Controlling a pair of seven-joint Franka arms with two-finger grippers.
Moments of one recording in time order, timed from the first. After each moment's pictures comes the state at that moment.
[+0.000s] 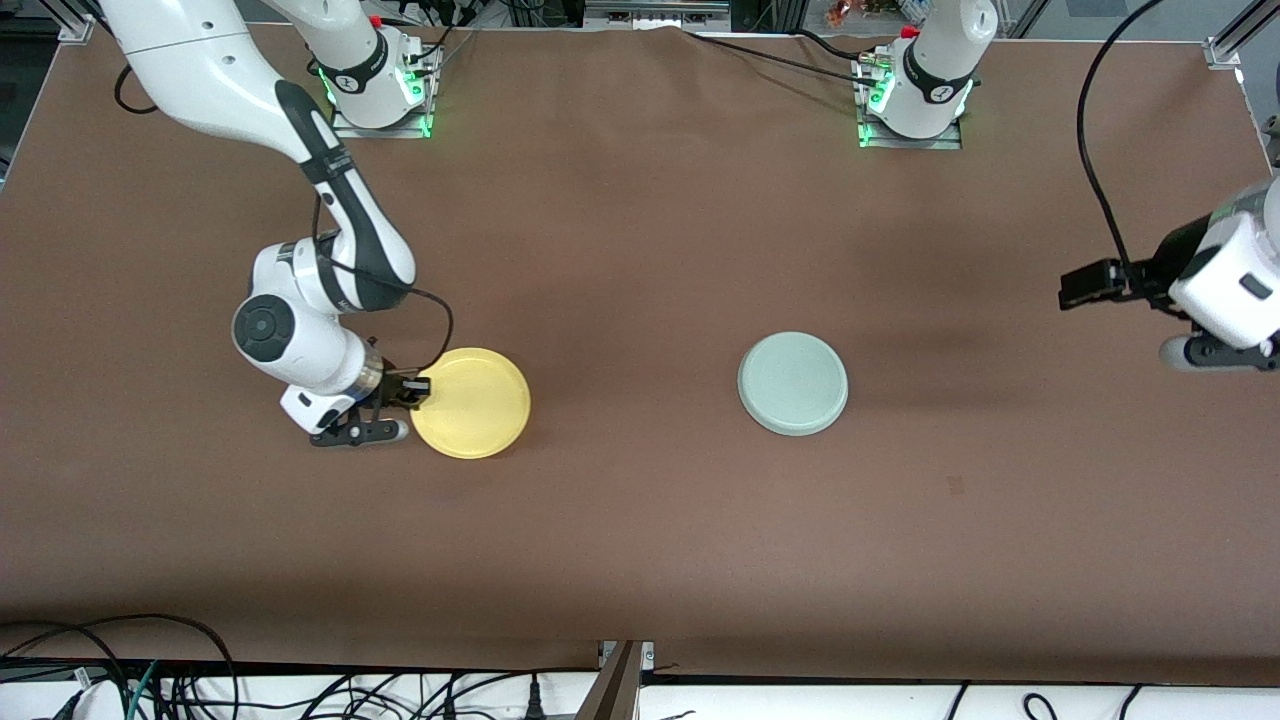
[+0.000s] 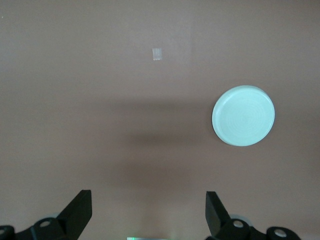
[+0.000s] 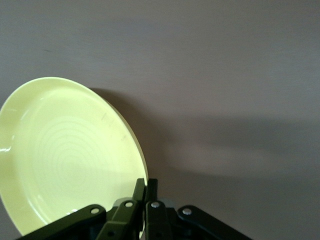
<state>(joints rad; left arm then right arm) -0.04 0.28 -0.02 -1.21 0.01 1.33 -0.10 0.17 0.56 0.12 -1.80 0.06 2.37 0.17</state>
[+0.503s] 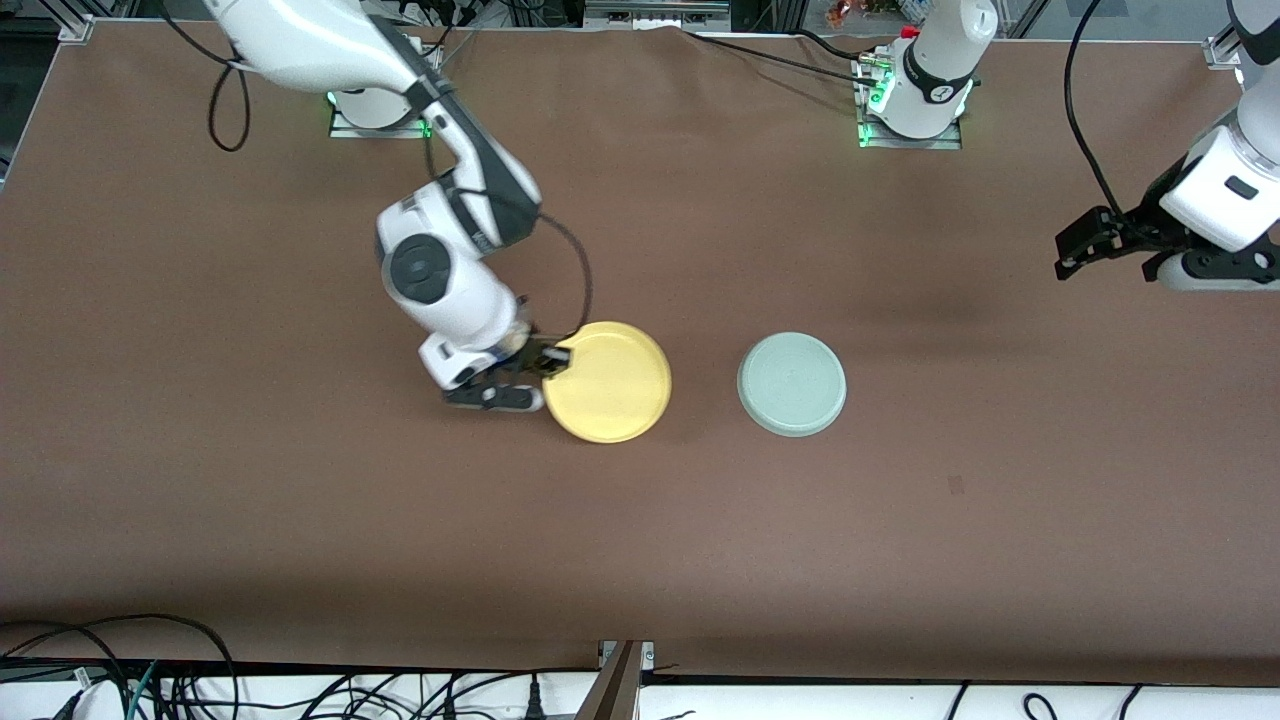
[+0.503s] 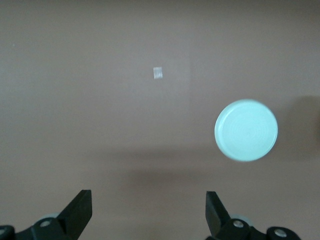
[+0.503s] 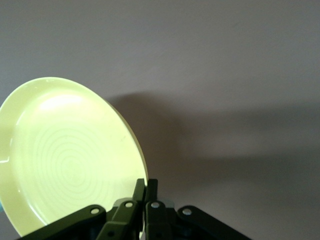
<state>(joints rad) -0.02 -0.06 -0.01 -1.75 0.01 1.71 -0.05 0.41 0.59 0.22 -1.62 0.06 2.31 0.69</state>
